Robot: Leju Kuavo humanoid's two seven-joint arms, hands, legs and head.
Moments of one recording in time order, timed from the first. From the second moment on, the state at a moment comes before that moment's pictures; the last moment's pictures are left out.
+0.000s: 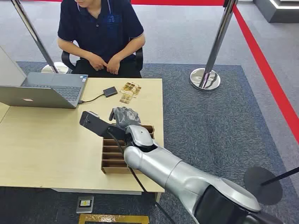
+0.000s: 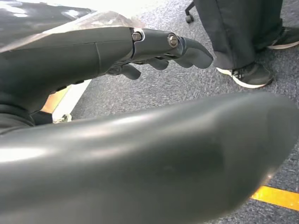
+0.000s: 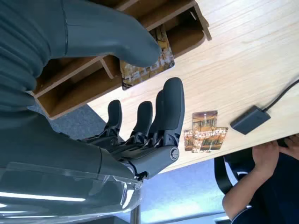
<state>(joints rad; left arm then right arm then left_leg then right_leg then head) -0.06 -0.26 0.77 -0.18 -1.38 0.63 0.15 -0.90 0.36 1.15 -0.51 0.36 -0.29 0.34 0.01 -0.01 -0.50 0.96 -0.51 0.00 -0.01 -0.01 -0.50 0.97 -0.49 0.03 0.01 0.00</state>
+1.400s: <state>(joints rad) -0.06 -0.26 0.77 -0.18 -1.39 0.62 0.16 -0.91 0.36 1.20 -0.49 0.34 -0.28 0.38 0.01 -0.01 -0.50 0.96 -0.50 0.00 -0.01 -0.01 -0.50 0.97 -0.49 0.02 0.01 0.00</state>
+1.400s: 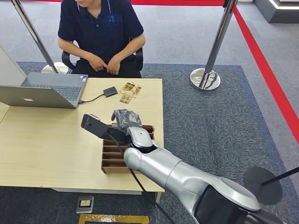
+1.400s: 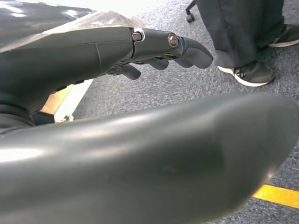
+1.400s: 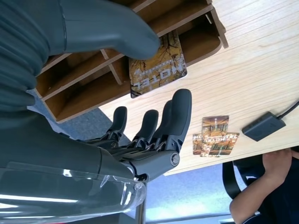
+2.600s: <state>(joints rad) -0.06 -0.26 0.76 -0.18 -1.40 0.62 0.15 -0.91 0.36 1.20 -0.44 0.34 -0.37 0.36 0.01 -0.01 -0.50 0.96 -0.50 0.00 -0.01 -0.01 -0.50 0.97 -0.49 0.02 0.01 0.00</state>
